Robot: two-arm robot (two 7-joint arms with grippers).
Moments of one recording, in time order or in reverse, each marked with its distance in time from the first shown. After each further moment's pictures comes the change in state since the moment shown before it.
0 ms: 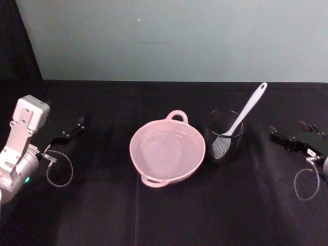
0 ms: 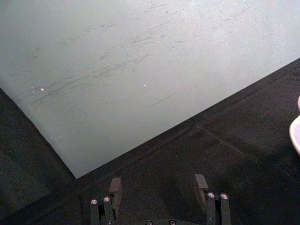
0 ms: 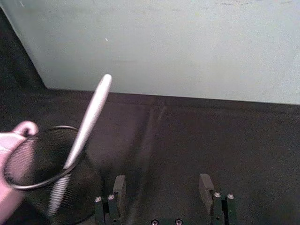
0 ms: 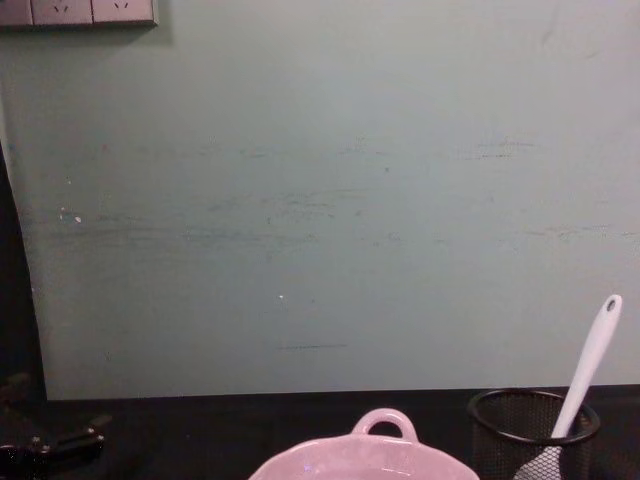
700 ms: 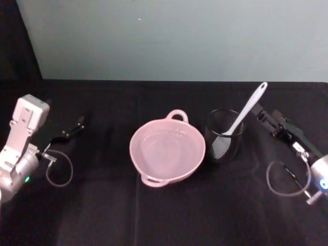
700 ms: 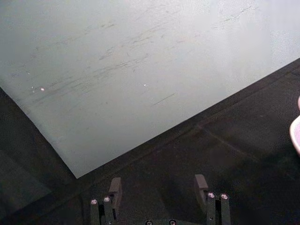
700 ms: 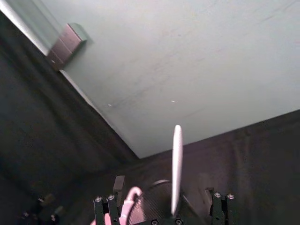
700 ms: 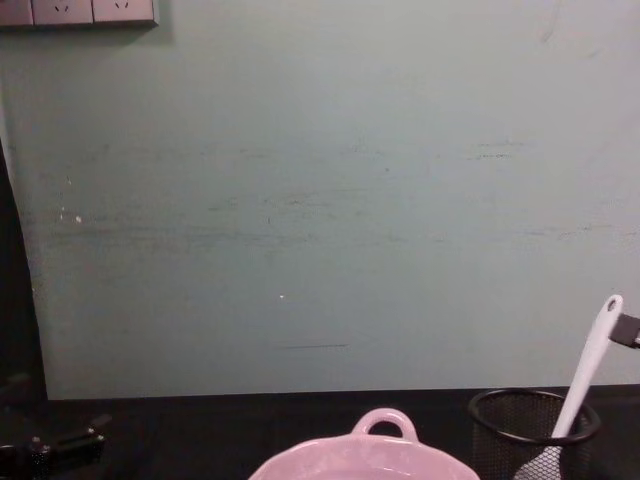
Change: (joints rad) left arm 0.000 0.000 0.000 0.000 0.000 0.000 0.000; right arm -0.071 -0.152 0.067 0.026 0.362 -0.212 0.262
